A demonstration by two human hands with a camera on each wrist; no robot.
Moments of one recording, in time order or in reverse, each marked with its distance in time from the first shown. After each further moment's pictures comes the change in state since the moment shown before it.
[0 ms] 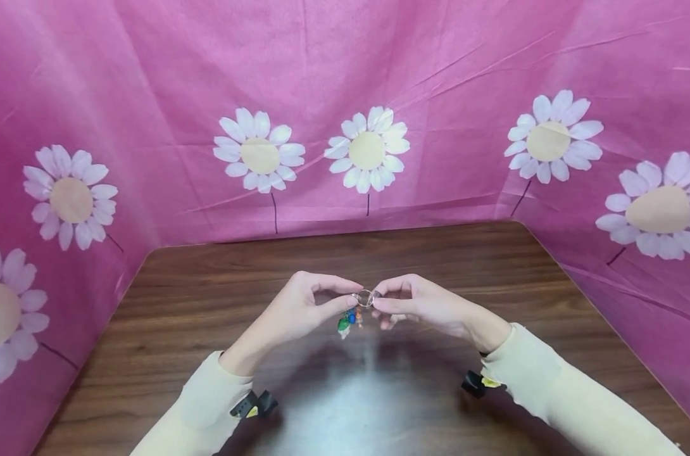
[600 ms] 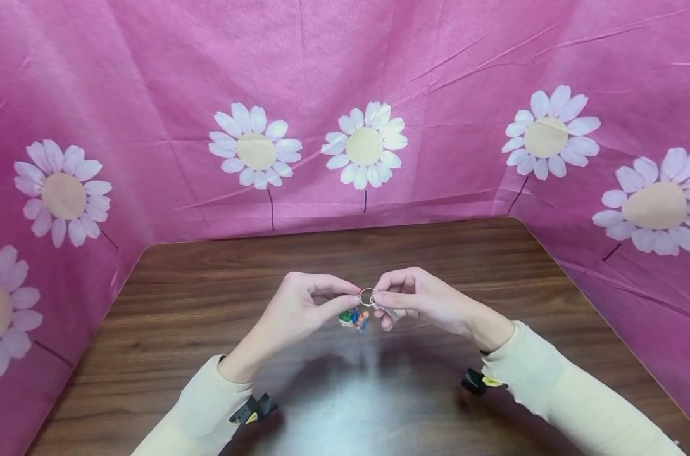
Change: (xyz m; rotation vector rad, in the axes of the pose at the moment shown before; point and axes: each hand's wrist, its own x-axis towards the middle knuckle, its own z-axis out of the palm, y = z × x) left_hand -0.006 0.015 0.011 -0.064 0.113 0.028; right_hand -0.008 -0.009 0.003 0.098 -0.050 -0.111
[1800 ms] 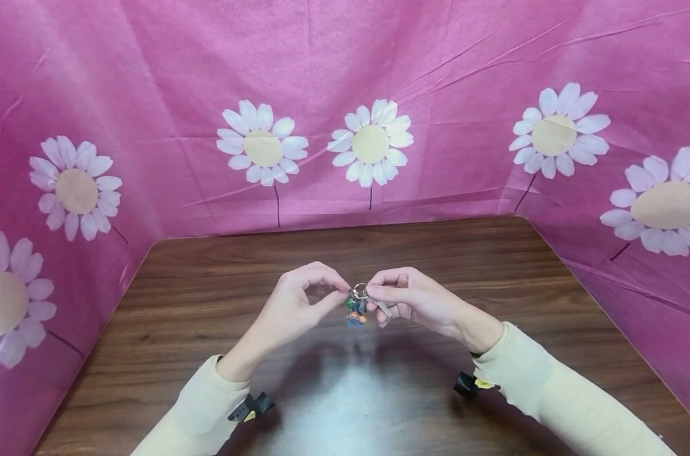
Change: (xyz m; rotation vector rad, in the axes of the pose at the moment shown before) left_hand -0.009 -0.014 -0.008 0.098 0.087 0.087; right_hand 0.012 0.007 0.013 0.157 0.050 0.017
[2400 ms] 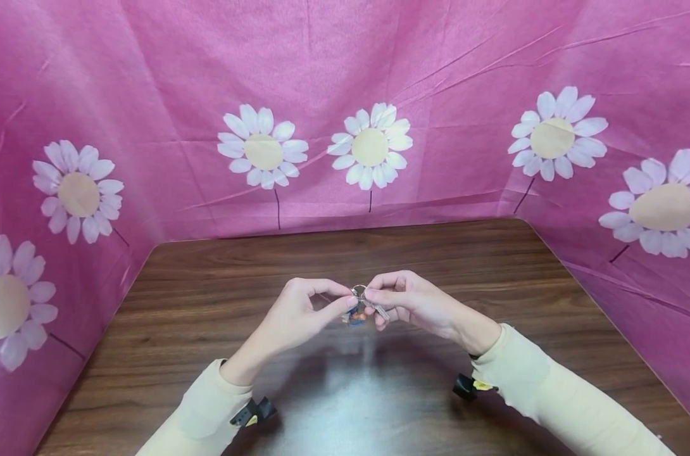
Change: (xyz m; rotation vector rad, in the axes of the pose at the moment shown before) left_hand -0.002 0.001 0.005 -0.064 -0.093 -0.127; right_hand 0.001 0.001 0.001 0.006 -0.016 0.004
